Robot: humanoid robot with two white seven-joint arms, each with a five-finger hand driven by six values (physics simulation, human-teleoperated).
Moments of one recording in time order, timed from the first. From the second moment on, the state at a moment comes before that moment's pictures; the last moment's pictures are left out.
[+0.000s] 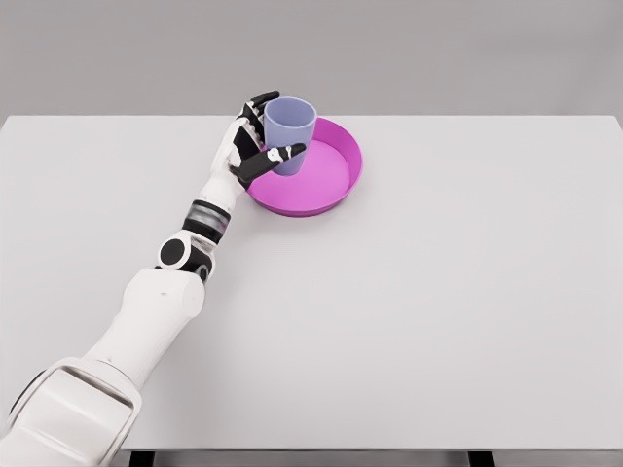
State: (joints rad) left arm -0.69 0.00 -0.53 -0.55 0.76 -0.61 -0.31; right arm 0.02 0.00 0.20 0.06 -0.08 -0.07 -0.05
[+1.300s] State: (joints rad) left arm -0.42 0.71 -0.53 -1.21 0.81 -0.61 -0.60; right arm 0.02 0.00 0.20 0.05 -0.08 -0.07 -0.05
